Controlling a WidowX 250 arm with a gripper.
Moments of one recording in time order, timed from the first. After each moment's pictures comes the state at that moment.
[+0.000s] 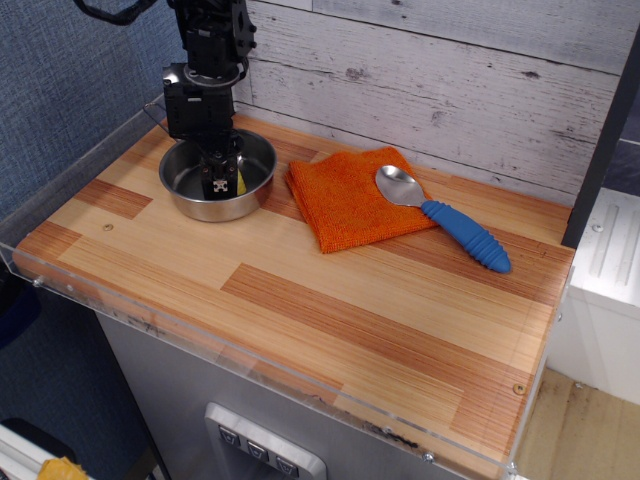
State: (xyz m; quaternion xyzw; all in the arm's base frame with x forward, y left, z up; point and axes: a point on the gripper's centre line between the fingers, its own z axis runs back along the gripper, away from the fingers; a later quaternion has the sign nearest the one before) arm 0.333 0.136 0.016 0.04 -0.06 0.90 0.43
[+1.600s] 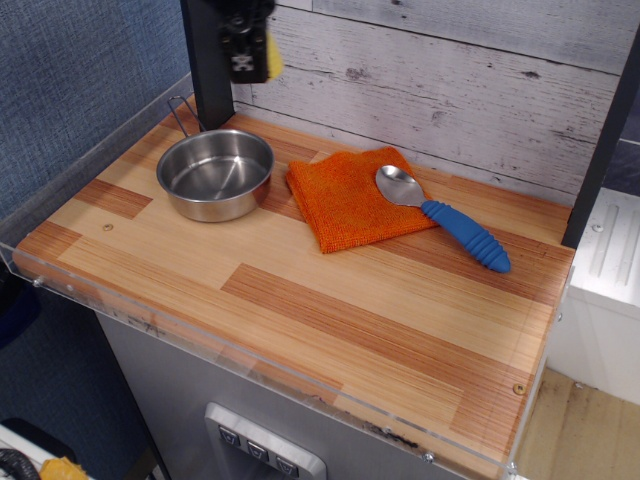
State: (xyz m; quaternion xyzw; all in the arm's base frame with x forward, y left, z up) arm 0.326 0.078 0.154 -0.06 -0.14 0.86 0.48
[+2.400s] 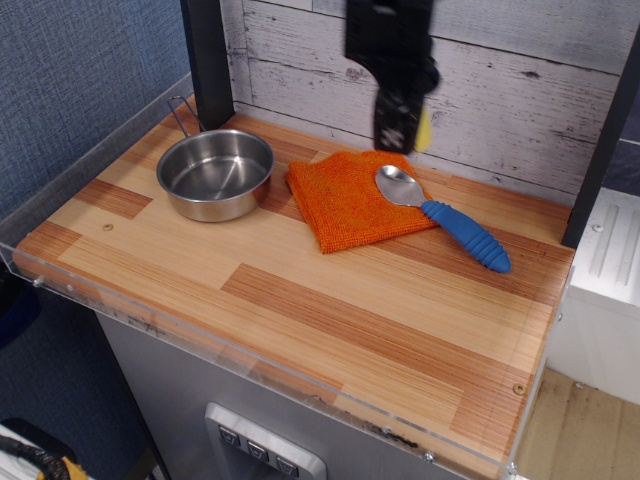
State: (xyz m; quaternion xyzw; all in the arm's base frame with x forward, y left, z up) arm 0.341 -0.032 0.115 -0.04 -0.12 0.79 0.60
